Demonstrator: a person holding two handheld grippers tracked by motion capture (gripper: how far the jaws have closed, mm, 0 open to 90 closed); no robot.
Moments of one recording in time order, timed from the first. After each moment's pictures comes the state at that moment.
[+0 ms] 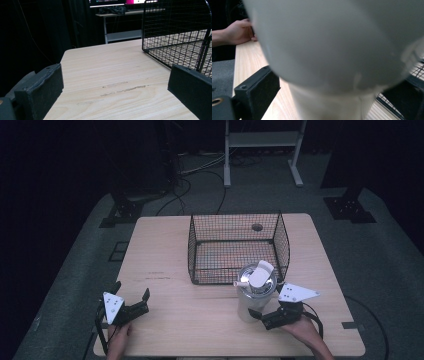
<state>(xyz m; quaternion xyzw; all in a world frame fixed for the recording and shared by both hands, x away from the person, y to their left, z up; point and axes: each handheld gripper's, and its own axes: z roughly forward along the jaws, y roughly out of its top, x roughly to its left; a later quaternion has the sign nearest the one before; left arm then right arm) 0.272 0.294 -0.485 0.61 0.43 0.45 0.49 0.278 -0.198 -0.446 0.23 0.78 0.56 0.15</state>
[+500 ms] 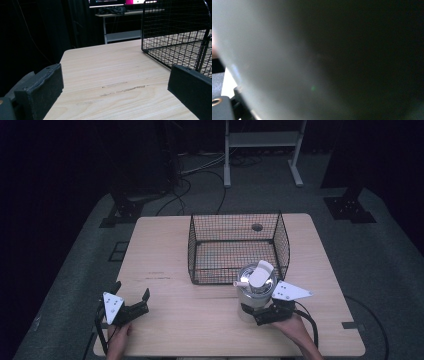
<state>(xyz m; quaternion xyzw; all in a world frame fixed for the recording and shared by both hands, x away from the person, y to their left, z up) 0.273 0.295 -0.485 0.61 0.43 0.45 0.50 0.285 -0.182 -0.451 0.25 0.75 0.59 0.17</state>
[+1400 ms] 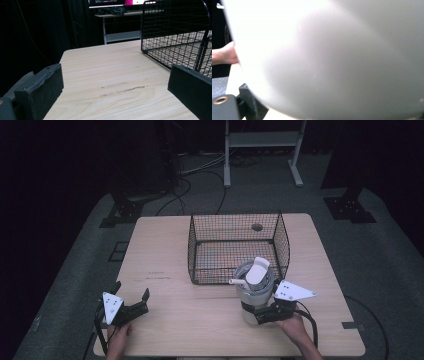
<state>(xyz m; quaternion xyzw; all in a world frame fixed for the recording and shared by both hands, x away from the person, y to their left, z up) 0.272 0.296 -0.485 0.61 0.43 0.44 0.50 0.285 -0.184 -0.444 0.22 0.74 0.62 0.18</state>
